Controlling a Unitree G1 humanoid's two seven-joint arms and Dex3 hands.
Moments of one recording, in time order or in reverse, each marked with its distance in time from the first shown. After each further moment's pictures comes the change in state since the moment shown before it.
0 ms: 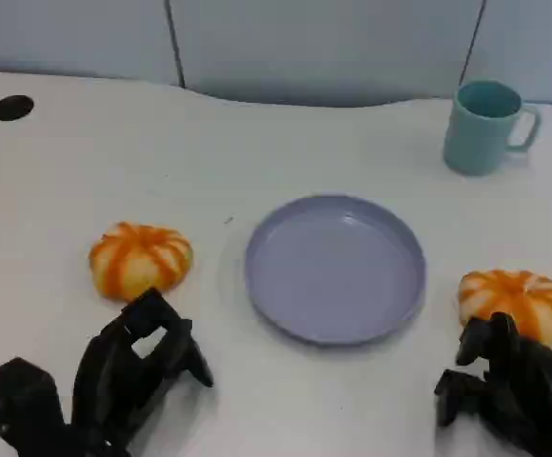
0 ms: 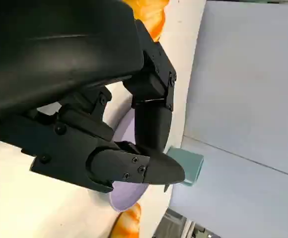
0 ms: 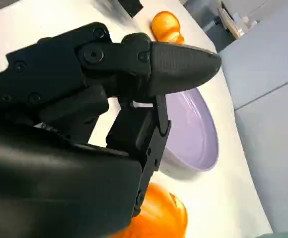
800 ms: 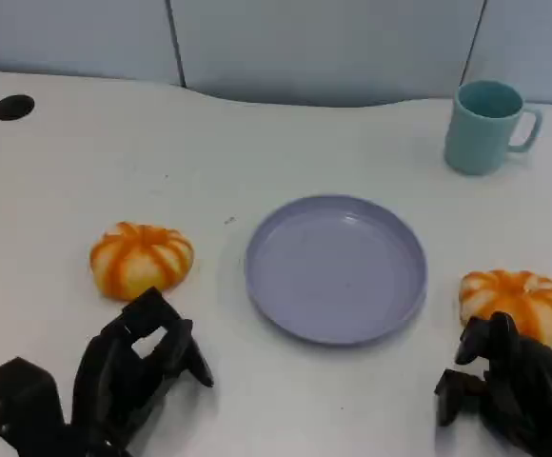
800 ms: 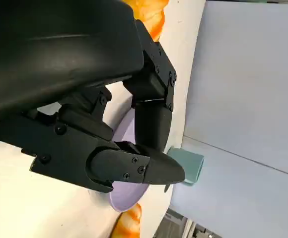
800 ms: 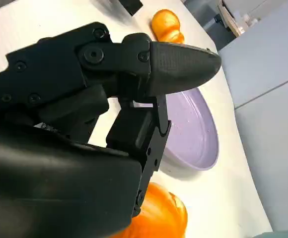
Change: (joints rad) left arm 0.000 0.000 0.000 0.000 0.002 -0.001 0.000; right arm 0.003 0.000 0.003 -0.007 0.000 0.001 -0.010
